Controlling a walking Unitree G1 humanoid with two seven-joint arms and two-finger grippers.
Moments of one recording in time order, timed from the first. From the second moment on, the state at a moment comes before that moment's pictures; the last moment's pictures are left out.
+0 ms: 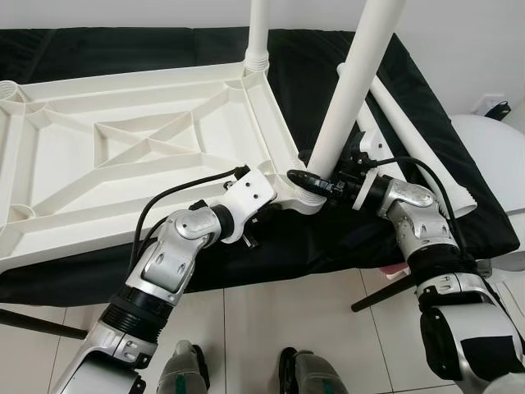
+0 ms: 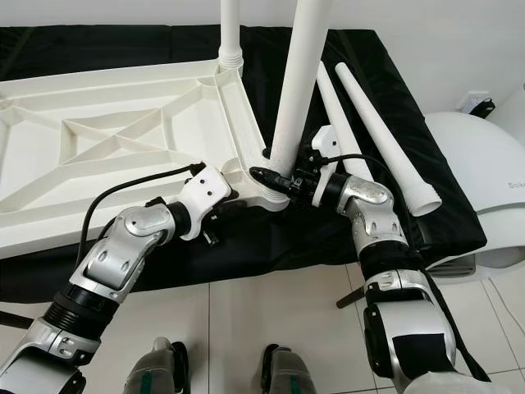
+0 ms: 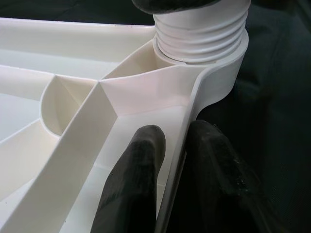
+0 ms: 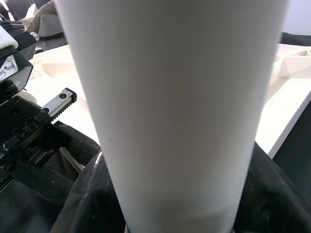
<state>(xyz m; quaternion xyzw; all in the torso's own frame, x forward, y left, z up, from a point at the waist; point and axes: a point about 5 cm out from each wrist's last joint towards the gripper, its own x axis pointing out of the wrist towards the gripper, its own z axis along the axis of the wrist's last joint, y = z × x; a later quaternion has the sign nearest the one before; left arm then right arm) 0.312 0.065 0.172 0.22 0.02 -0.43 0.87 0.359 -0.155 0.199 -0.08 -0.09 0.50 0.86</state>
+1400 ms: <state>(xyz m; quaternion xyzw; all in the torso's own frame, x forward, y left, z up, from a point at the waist) 0.309 0.063 0.165 0.22 0.02 -0.42 0.88 0.321 -0.103 0.182 0.01 -0.15 0.10 0.98</state>
